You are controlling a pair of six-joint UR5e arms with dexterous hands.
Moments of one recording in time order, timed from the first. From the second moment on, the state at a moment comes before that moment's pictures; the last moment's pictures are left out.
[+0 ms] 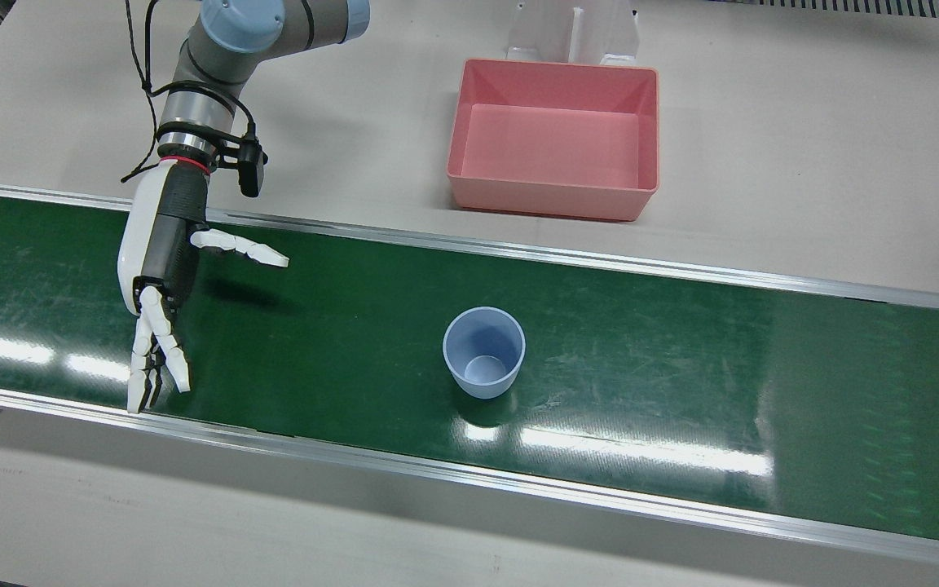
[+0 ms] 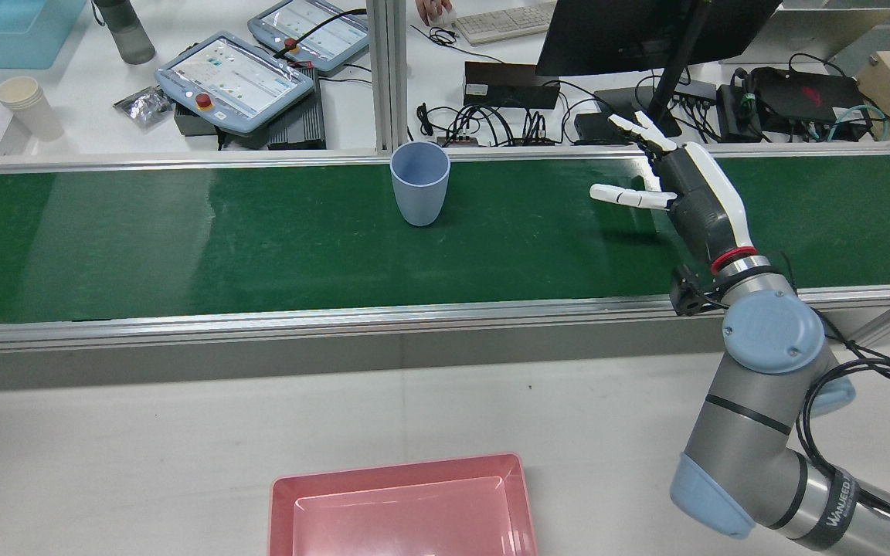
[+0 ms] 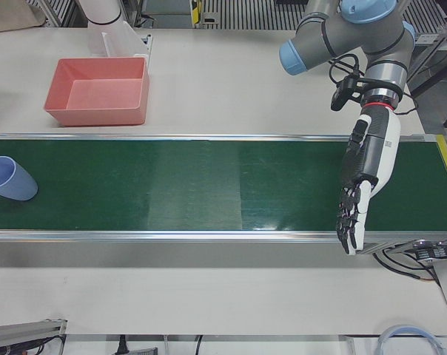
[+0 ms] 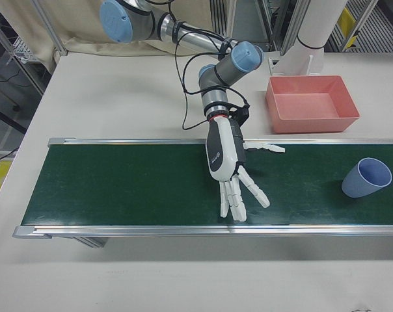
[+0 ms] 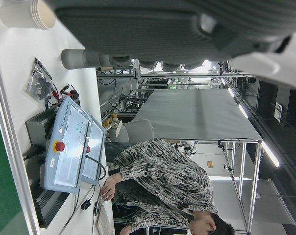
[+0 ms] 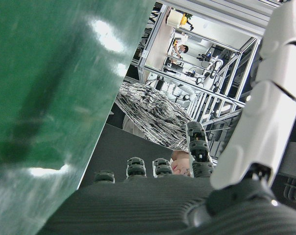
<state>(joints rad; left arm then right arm) -1.45 -1.73 -1.74 0.22 1.79 0.01 0.70 -1.24 1.90 -3.72 -0.80 -0.41</state>
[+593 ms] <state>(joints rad) -1.45 -1.73 -1.74 0.22 1.79 0.01 0.70 -1.24 1.90 -3.72 -0.80 -0.41</state>
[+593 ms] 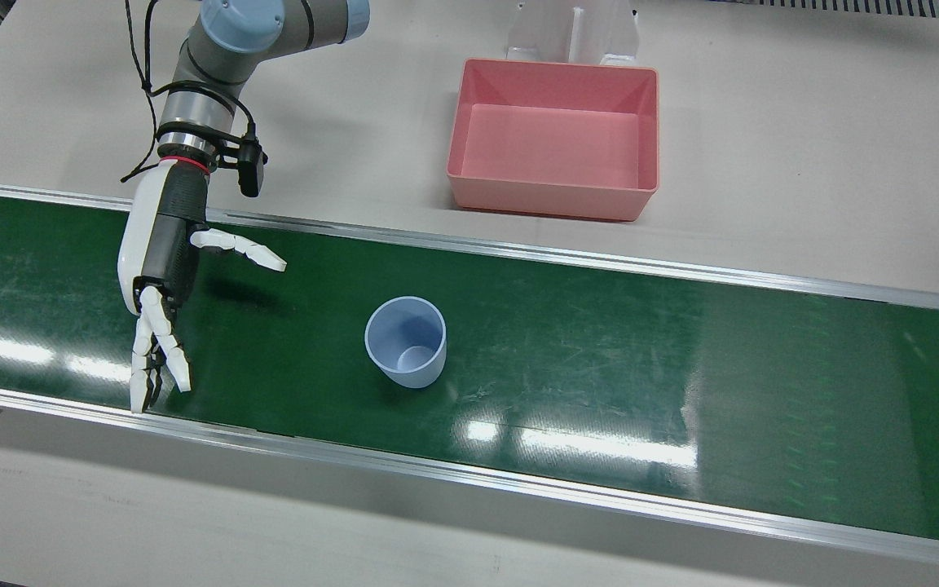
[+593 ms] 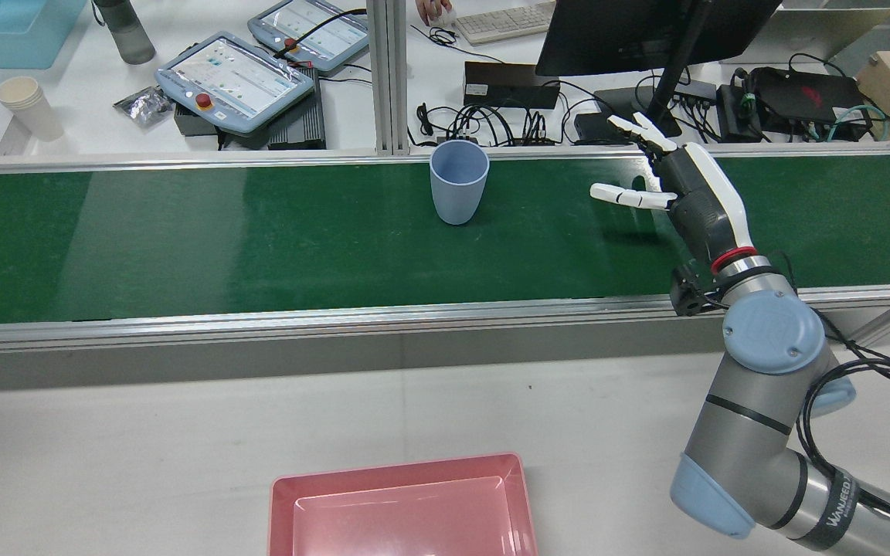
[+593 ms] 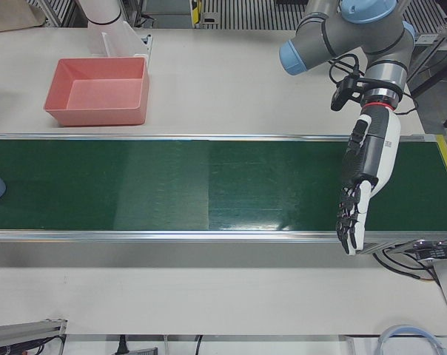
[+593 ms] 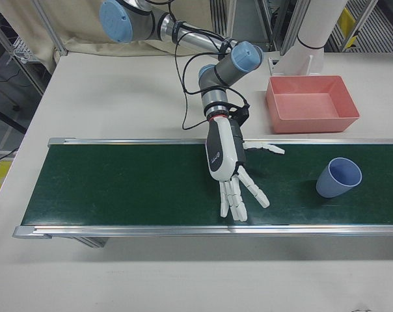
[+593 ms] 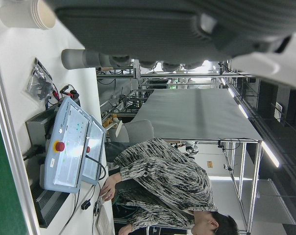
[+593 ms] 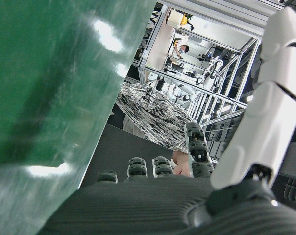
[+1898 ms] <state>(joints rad) -1.45 -1.73 -1.74 0.22 1.79 0.01 0.69 -1.26 1.90 -3.72 -0.80 -0.41</state>
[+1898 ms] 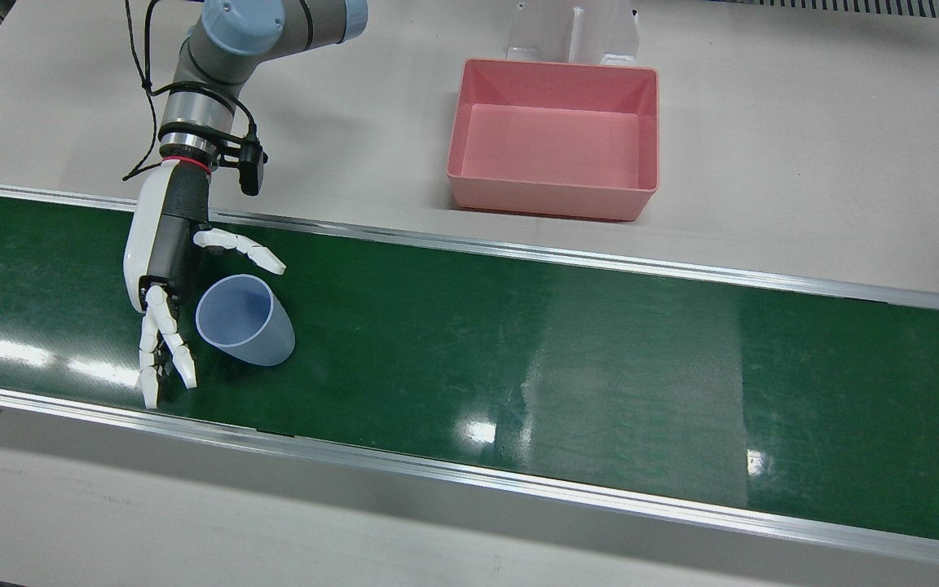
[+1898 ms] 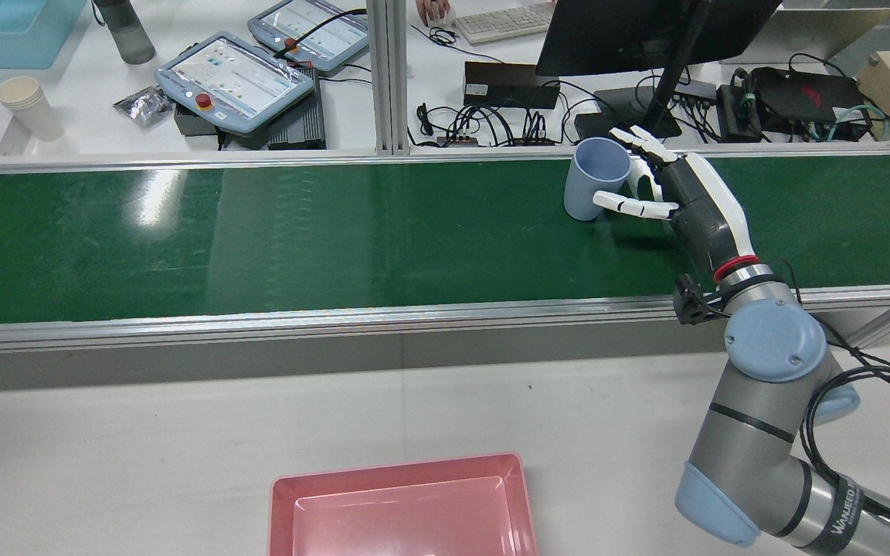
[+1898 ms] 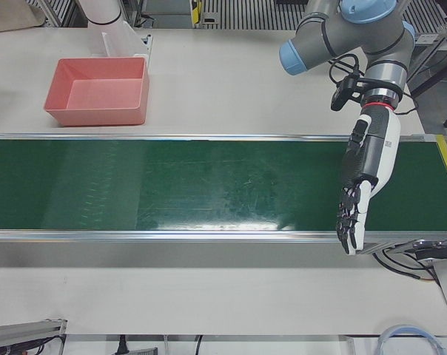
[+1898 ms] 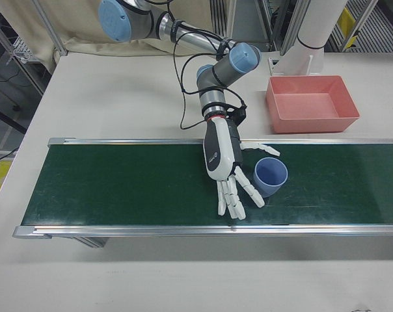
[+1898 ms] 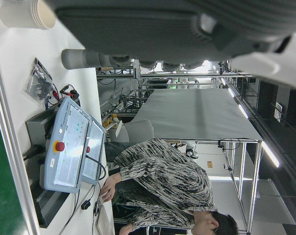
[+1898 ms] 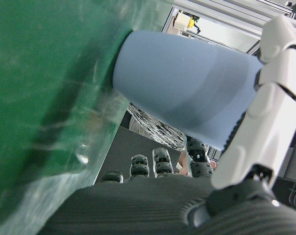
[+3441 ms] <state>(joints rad) -1.45 -1.73 -1.74 0.22 1.79 0.01 0.80 -1.40 2.26 -3.82 -0.80 -0.50</state>
